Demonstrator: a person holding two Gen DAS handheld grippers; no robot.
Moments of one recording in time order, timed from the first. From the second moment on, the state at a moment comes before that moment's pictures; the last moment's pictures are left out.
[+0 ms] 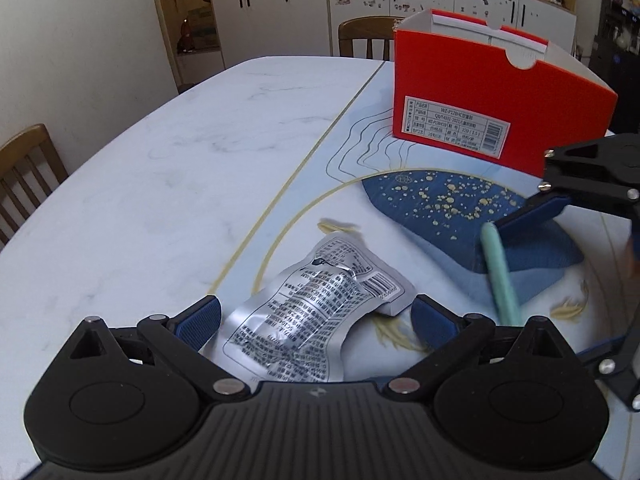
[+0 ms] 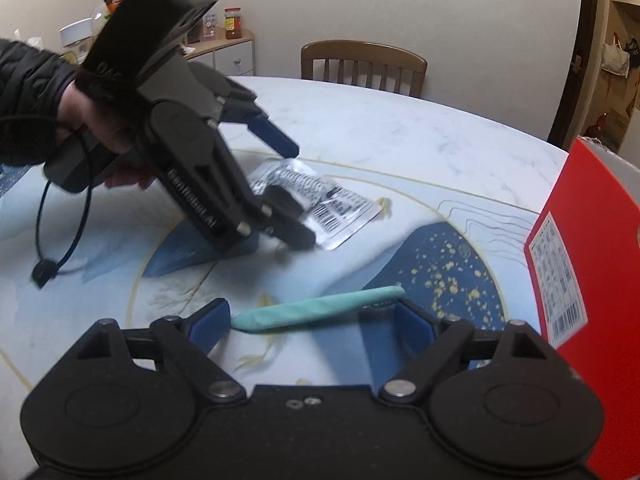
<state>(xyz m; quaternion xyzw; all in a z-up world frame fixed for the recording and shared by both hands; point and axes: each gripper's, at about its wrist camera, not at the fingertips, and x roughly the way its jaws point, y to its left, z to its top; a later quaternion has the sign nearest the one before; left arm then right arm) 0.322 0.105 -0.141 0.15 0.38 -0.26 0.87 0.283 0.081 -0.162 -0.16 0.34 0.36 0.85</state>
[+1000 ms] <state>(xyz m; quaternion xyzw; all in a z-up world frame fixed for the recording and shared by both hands) 0.327 0.109 -0.143 0.11 0.39 -0.26 0.88 0.314 0.065 -0.166 -0.14 0.34 0.36 0.86</state>
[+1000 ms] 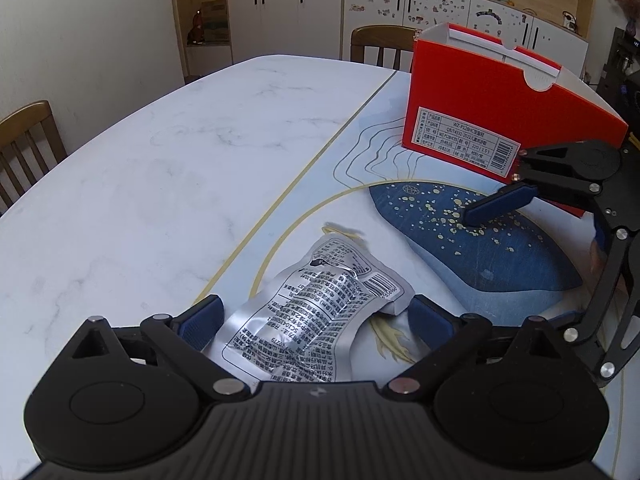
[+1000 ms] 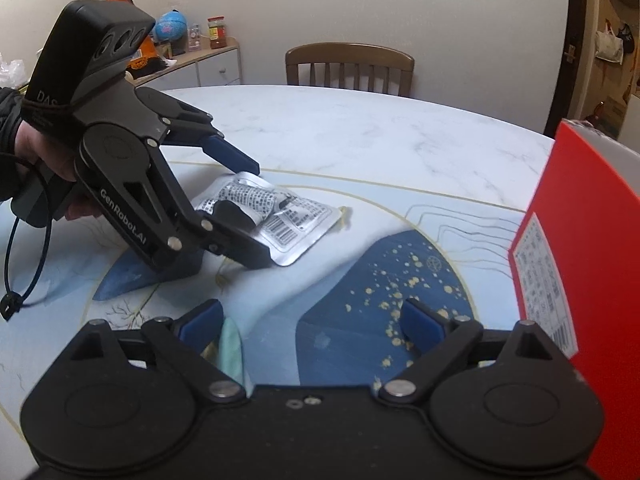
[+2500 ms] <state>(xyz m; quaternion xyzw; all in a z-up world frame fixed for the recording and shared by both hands) 0.287 0.077 -0.105 0.08 0.38 -0.22 0.89 0.246 0.045 -0.129 -0.14 0.35 0.33 0.87</state>
